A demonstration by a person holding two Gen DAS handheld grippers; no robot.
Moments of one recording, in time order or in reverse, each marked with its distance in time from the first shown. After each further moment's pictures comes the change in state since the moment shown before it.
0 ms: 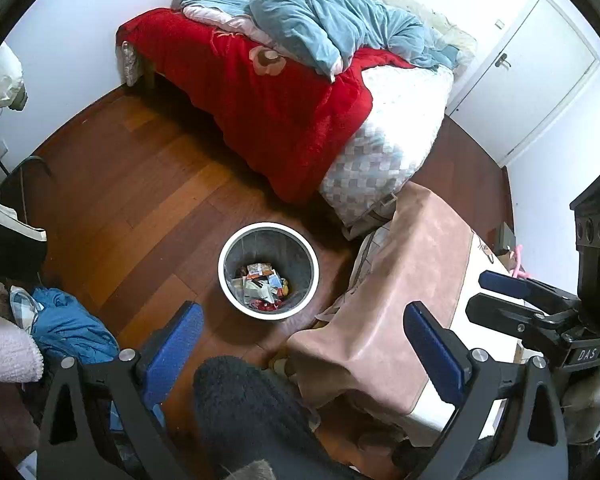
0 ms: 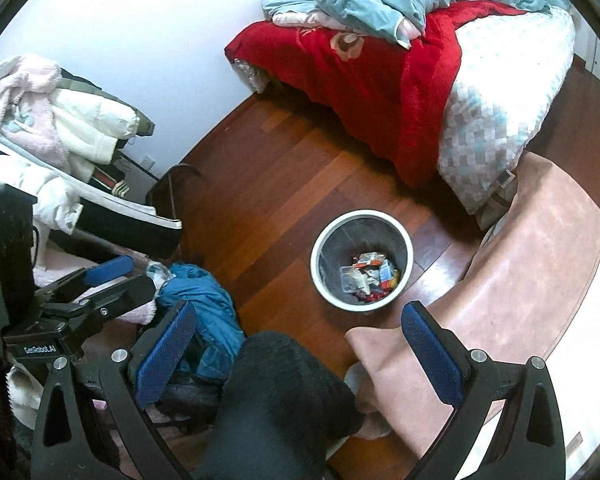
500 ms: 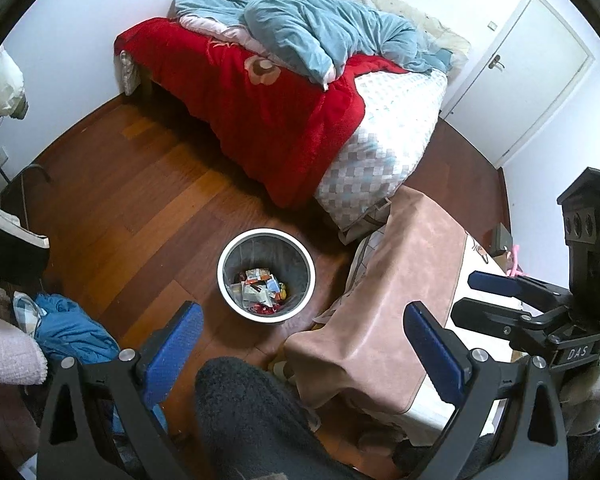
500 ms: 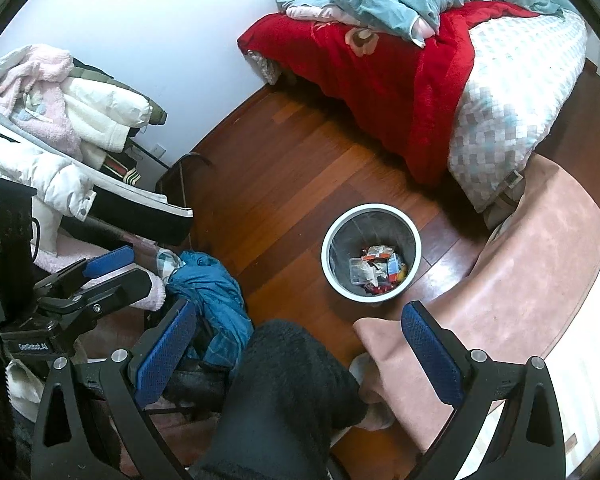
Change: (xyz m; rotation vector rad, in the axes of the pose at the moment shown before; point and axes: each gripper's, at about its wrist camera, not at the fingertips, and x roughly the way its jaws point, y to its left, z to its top) left arm -0.015 -0.007 -0.005 0.024 -0.029 -0.007; right arm -0.011 0.011 -0.001 -0.030 0.031 0.023
